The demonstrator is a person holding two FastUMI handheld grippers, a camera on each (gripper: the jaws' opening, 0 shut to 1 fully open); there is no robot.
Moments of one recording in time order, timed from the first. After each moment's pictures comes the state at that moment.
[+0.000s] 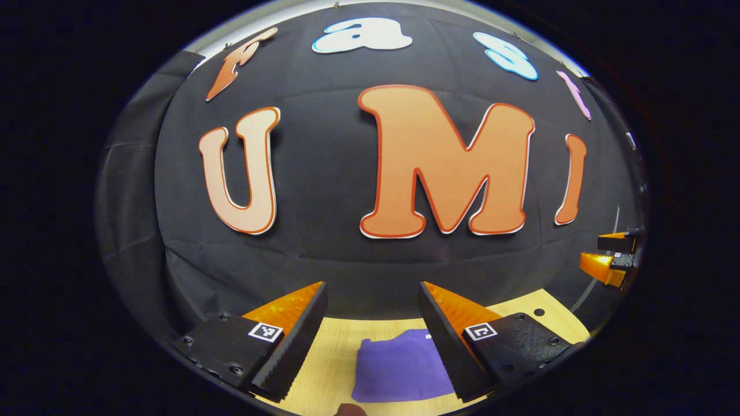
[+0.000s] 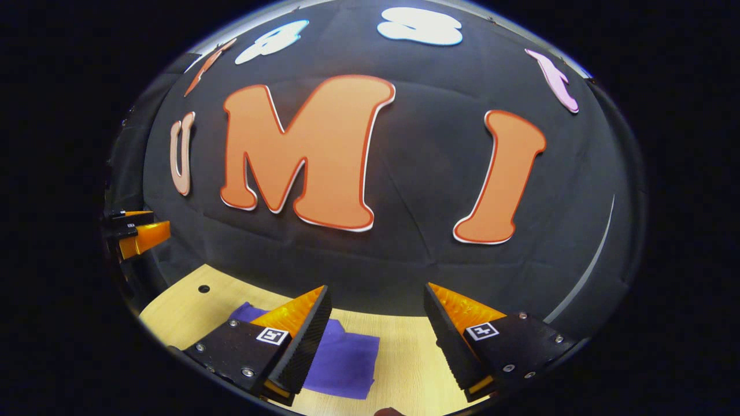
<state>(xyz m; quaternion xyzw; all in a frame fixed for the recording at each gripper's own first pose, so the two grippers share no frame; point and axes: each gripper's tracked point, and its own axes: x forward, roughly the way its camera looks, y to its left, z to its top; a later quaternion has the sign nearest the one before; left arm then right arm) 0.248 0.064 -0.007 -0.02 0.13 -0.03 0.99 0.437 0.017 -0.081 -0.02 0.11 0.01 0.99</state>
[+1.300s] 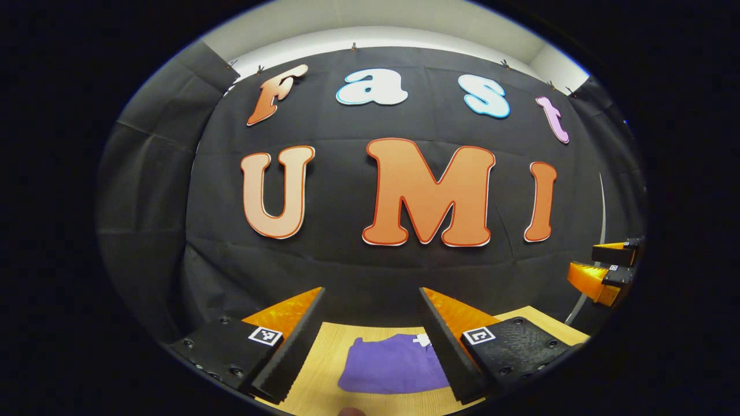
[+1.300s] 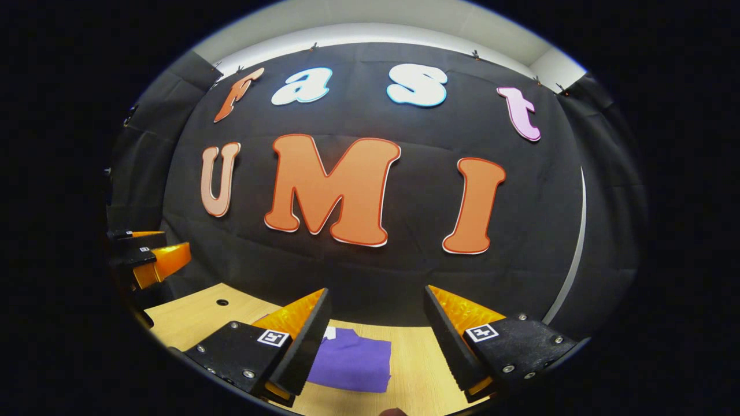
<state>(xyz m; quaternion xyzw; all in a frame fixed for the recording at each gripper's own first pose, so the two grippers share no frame) 0.118 0.060 -0.020 -0.05 0.04 0.00 1.00 0.399 0.034 -0.069 -0.01 0.00 0.01 1.00</state>
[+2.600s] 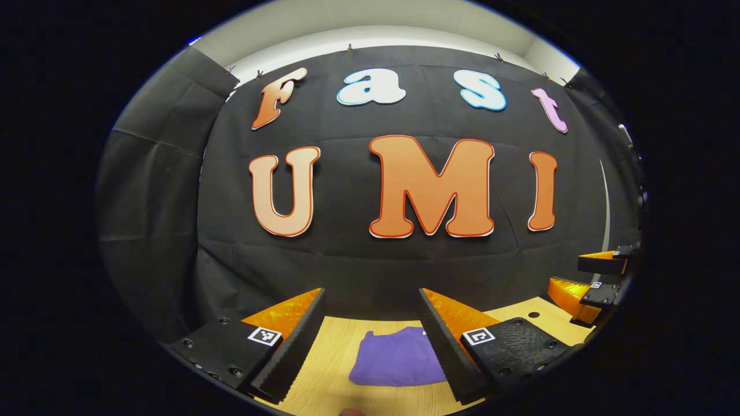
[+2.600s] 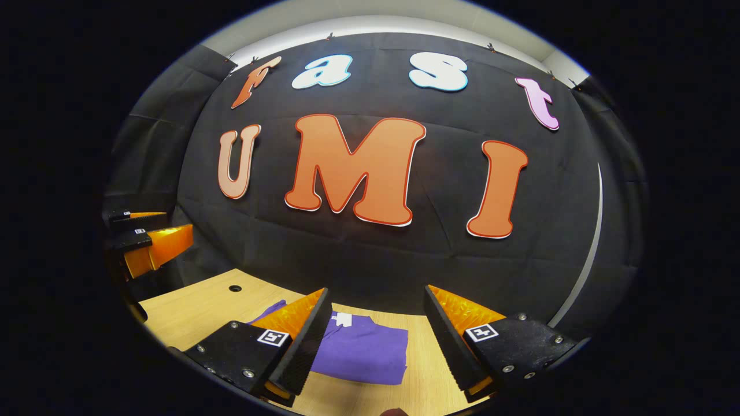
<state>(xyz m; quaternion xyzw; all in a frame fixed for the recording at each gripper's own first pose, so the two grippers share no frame) 0.089 0.040 -0.042 -0.02 0.05 0.03 1.00 0.399 0.055 -0.087 -0.01 0.02 0.05 1.00</state>
